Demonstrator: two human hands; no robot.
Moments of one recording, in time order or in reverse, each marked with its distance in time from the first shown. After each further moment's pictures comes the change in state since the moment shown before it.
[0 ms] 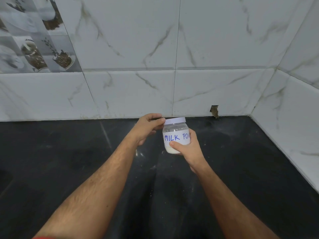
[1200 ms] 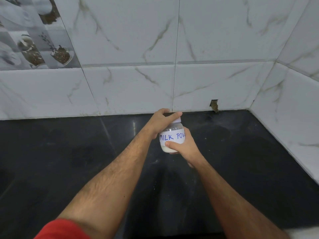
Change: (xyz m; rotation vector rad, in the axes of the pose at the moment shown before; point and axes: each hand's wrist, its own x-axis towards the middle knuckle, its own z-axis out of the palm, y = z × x) left_hand 0.004 0.009 0.033 0.161 -0.039 -0.023; right_hand -0.006 0.009 0.016 -0.032 -0.103 0.013
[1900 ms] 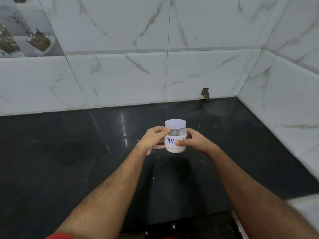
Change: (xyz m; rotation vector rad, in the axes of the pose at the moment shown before) left_hand -0.026 -0.093 0.008 -0.213 -0.193 -0.166; right_hand 0.000 0.021 -0.055 -0.281 -0.165 0.241
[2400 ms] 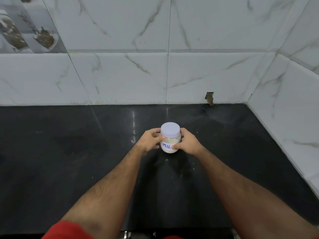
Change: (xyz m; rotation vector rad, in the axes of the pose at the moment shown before) left_hand 0.032 -0.007 0.029 0.164 0.181 0.027; right_hand 0.046 0.021 -0.026 -0.246 0.084 -0.038
